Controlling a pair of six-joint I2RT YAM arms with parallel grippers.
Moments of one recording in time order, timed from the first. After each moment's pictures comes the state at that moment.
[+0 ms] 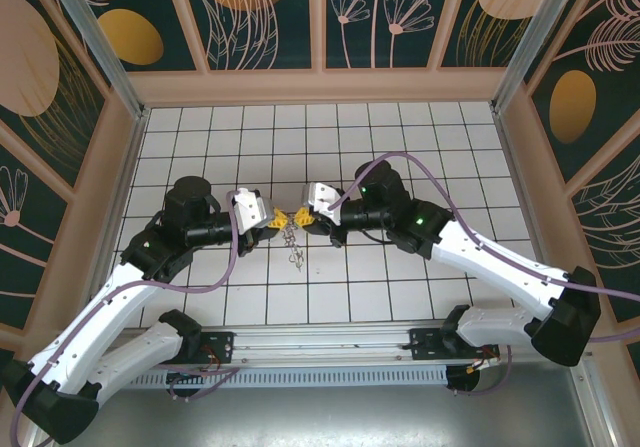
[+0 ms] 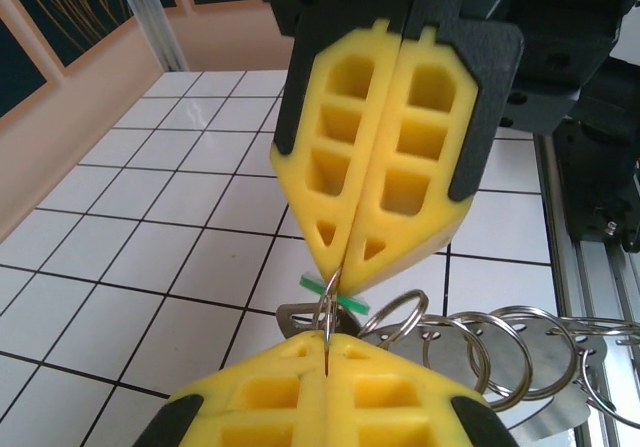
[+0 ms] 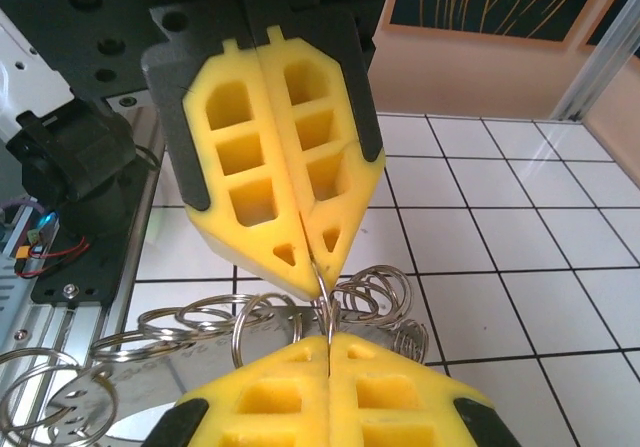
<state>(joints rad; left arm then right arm) -0.55 0.85 0.85 -0.43 0.65 0.43 0.91 1.21 1.04 -0.24 -0.51 -0.40</state>
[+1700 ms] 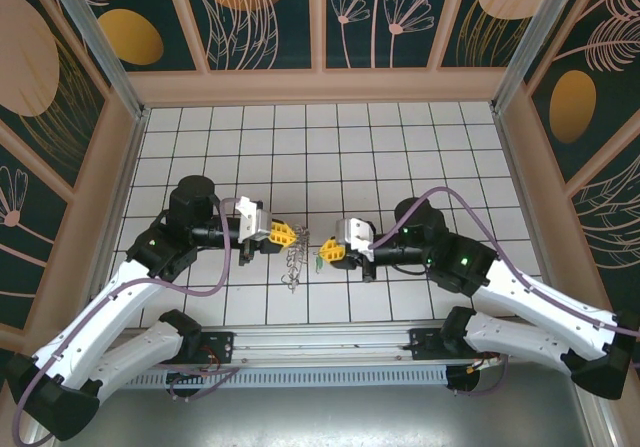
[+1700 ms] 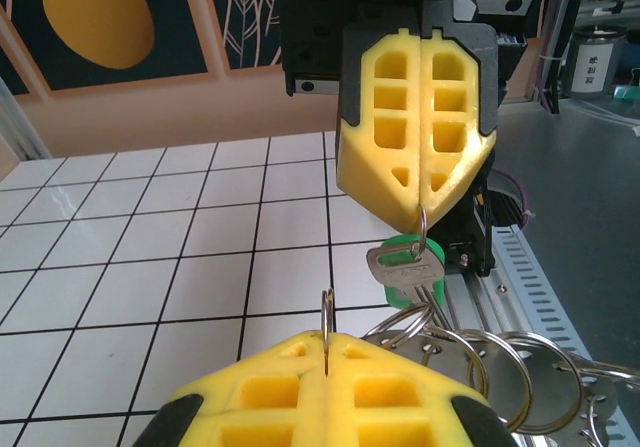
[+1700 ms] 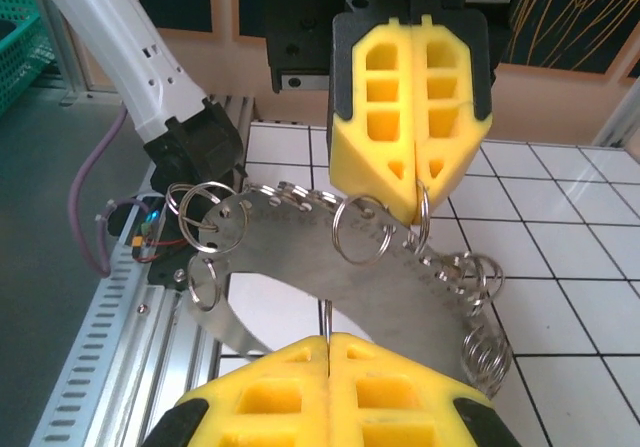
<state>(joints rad) -0.56 0.87 0.82 -0.36 0.97 0.44 1.01 0.86 0.83 -0.27 -0.49 -0.32</state>
